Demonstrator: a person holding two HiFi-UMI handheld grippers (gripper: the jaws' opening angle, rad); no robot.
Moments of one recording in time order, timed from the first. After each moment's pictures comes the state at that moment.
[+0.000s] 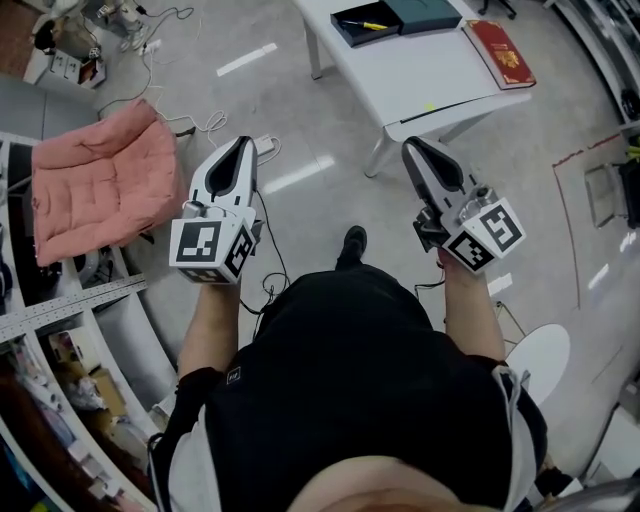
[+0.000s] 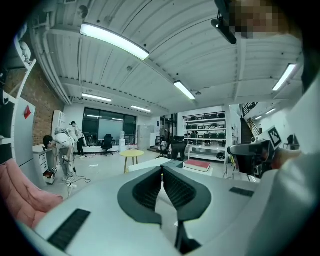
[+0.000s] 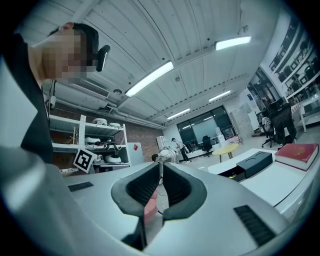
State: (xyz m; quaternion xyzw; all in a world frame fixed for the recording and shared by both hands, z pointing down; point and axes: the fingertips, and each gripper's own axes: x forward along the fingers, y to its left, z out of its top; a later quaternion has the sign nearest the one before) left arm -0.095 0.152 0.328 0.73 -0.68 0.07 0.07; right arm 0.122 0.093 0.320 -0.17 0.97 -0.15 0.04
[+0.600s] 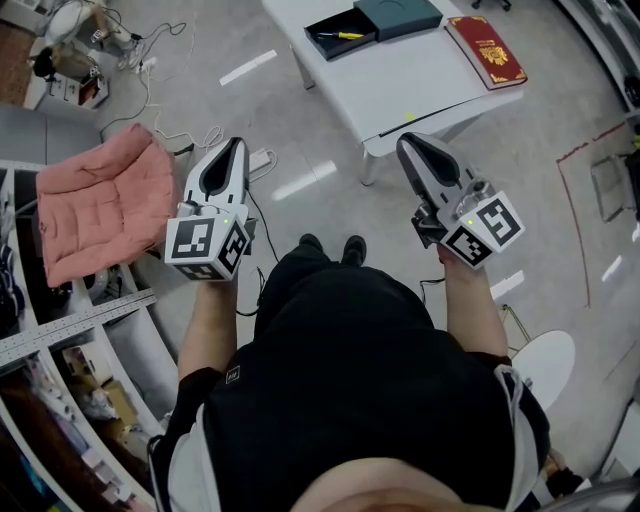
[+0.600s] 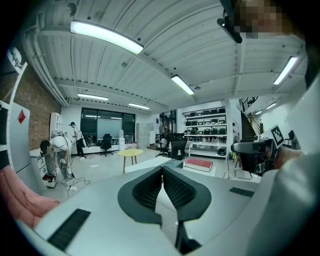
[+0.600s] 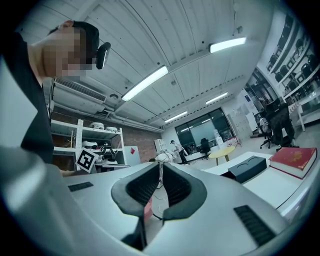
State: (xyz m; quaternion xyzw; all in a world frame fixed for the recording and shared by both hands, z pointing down) left arm -0.058 0.079 0.328 0.73 -0.68 0.10 0.08; right arm 0.168 0.026 0.324 -0.18 0.97 -0.15 0.06
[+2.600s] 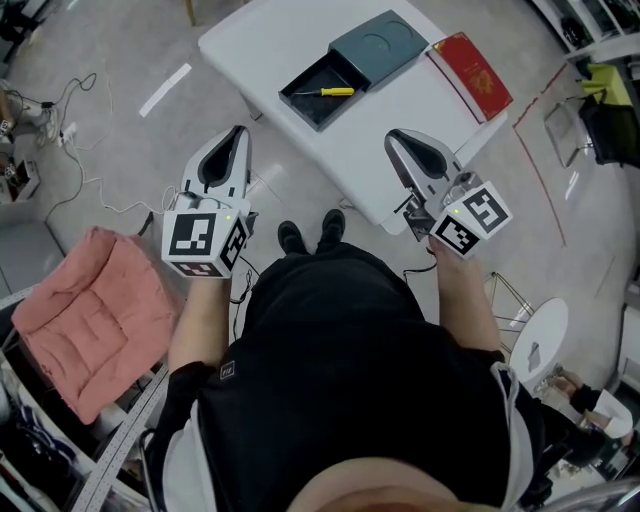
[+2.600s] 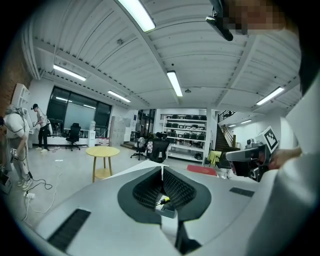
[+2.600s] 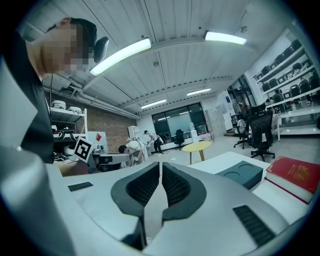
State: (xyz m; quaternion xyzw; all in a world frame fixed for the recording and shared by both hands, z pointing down) left arm -0.194 -0.230 0.365 0.84 -0.54 0.07 0.10; right arm 0.014 -0.219 0.361 -0.32 0.93 -0.15 -0.03
